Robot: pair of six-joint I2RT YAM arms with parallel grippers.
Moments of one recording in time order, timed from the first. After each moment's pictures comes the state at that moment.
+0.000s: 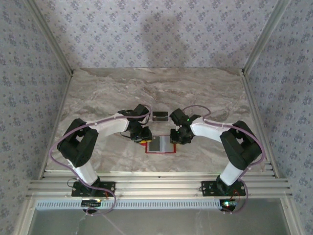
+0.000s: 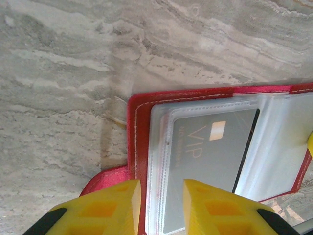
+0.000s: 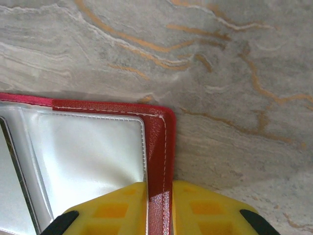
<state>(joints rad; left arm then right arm) -0.69 1.71 1.04 -0.64 0.30 -0.76 0.66 1.66 0.92 -0.56 -0.16 0.67</state>
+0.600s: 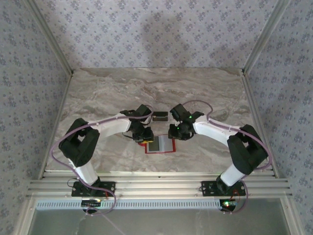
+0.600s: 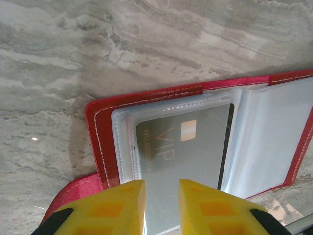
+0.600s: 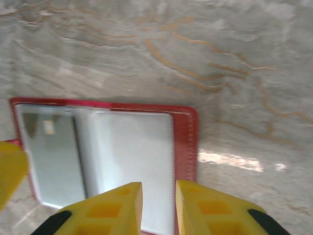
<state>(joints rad) -0.72 1.73 1.06 -0.63 0.30 -0.76 0.66 1.59 0.97 -0.59 -0.19 0.67</state>
